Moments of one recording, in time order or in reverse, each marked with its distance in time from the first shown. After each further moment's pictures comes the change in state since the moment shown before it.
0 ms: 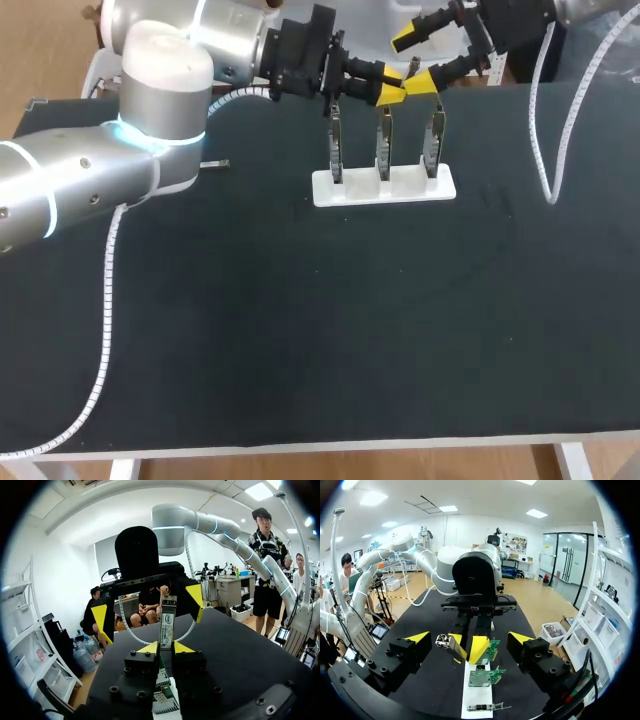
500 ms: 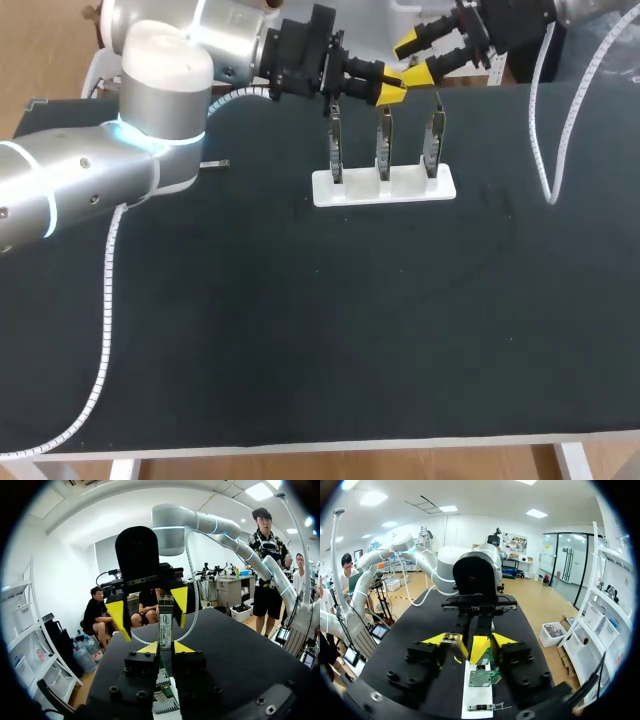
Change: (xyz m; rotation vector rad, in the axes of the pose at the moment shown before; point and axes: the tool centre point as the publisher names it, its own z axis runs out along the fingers) left arm 0.000 0.000 0.000 -0.001 0.000 0.000; right arm 0.000 0.000 0.000 -0.001 0.000 0.000
